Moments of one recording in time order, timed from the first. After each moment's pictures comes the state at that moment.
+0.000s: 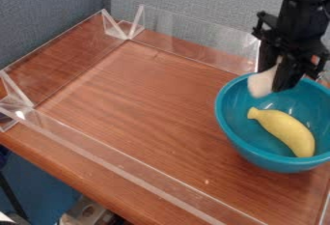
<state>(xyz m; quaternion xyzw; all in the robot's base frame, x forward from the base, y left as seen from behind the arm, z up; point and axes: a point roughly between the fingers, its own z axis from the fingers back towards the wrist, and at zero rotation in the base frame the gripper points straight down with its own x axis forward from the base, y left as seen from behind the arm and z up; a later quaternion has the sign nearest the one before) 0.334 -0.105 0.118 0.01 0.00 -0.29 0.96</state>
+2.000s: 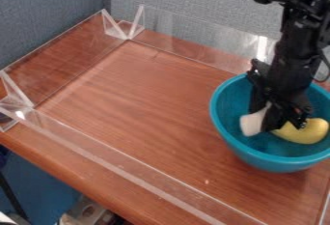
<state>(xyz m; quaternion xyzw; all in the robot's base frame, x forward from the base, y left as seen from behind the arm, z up) 0.337 -0.109 0.054 0.03 0.01 -0.30 0.95</state>
